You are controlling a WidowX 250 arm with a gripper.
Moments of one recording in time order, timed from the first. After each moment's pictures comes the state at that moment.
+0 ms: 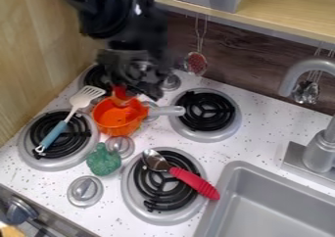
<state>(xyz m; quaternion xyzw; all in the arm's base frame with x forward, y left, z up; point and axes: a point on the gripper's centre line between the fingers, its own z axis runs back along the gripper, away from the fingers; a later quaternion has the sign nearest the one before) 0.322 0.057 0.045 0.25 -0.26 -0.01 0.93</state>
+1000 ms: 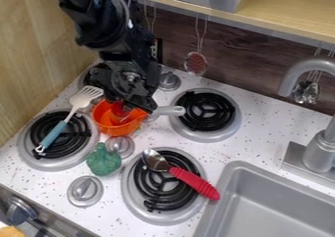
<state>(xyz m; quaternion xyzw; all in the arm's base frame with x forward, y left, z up) 0.319 0.063 0.013 0.21 -0.23 0.01 0.95</state>
